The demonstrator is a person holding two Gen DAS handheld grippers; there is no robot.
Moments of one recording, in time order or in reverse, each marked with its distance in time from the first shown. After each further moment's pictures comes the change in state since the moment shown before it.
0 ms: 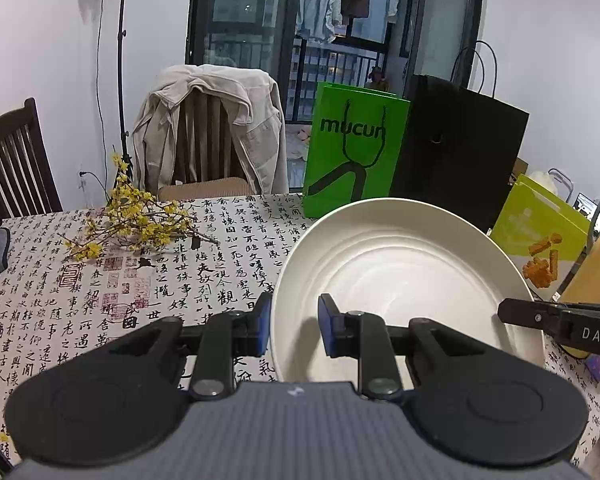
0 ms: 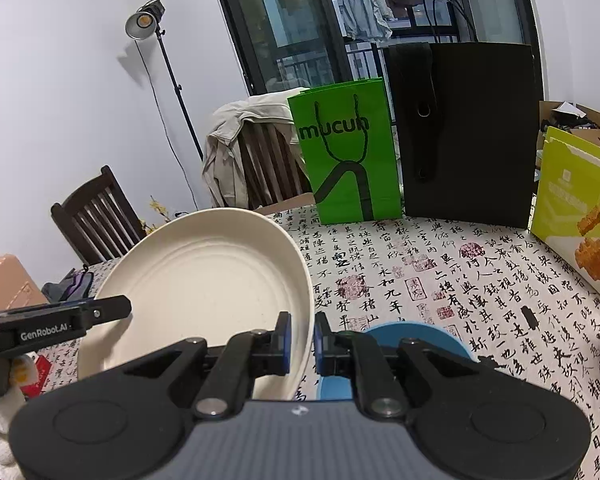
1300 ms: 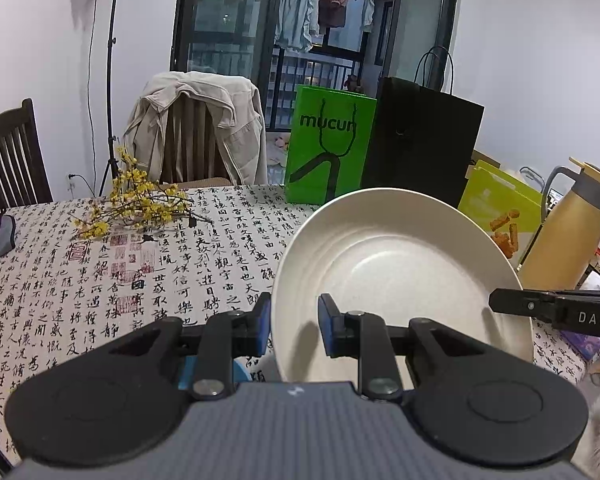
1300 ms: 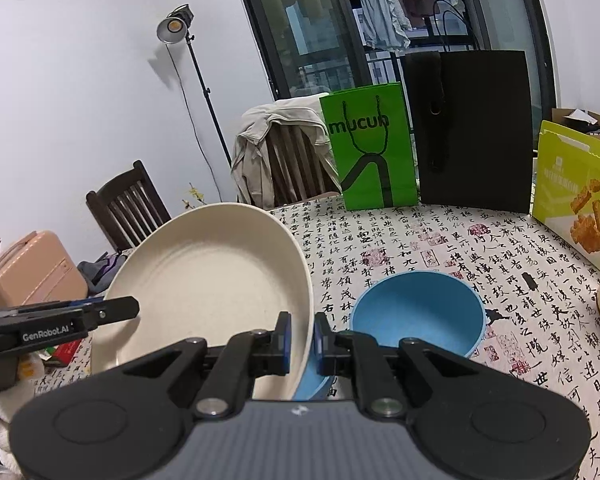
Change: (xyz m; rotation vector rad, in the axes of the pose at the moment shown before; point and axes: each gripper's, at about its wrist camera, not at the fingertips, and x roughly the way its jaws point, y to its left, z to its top) left arm -0.076 0.017 -0.062 0.020 -0.029 -0.076; right arm -0.068 0.023 -0.061 -0.029 -0.026 0.056
